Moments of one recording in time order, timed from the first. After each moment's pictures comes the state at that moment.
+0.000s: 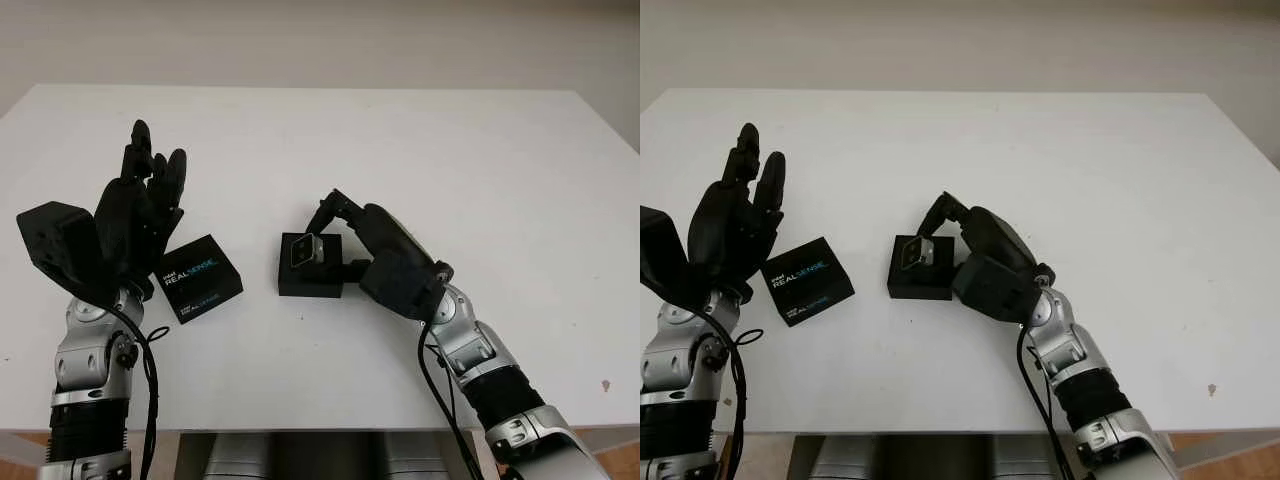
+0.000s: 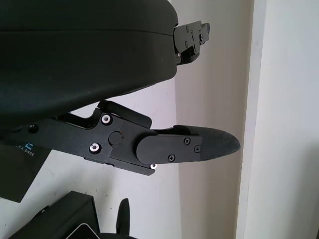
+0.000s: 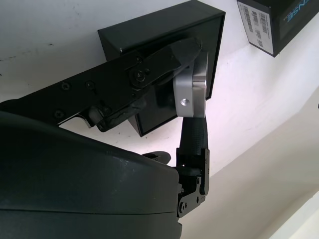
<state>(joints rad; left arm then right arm) -0.33 0.25 0.26 0.05 -0.24 0.17 -0.15 -0.47 -0.23 0.25 0.42 -0.45 -0.19 0.08</state>
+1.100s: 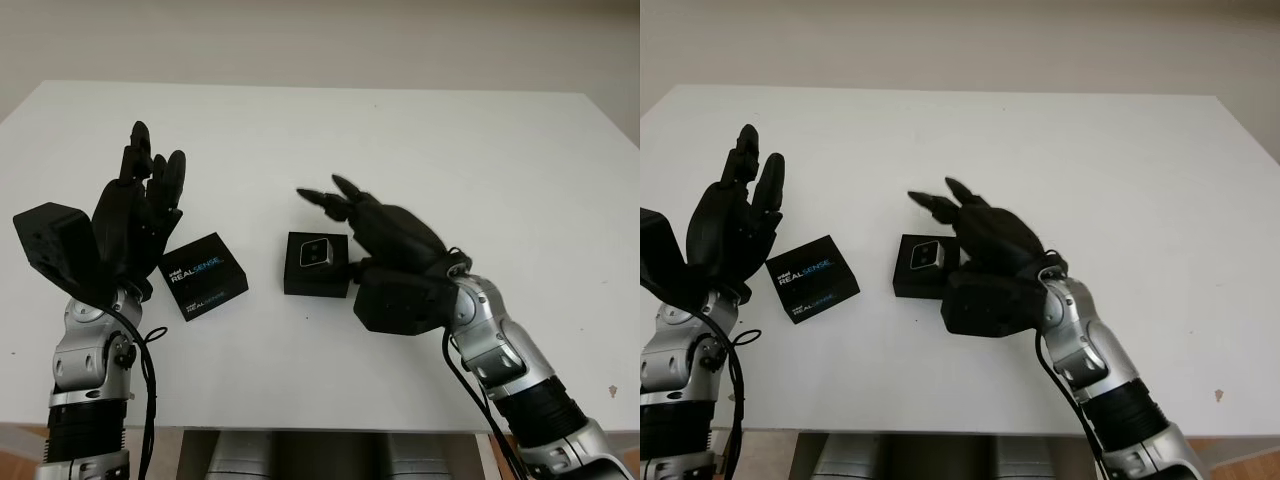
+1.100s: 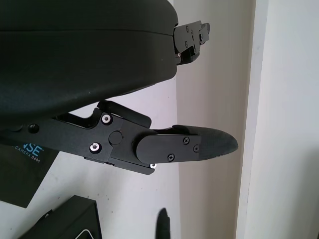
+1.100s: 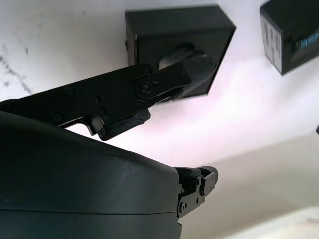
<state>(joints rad) -0.33 0.26 0.26 0.05 -0.25 0.18 -0.16 -0.40 -0.36 0.27 -0.02 -0.63 0.01 0.17</state>
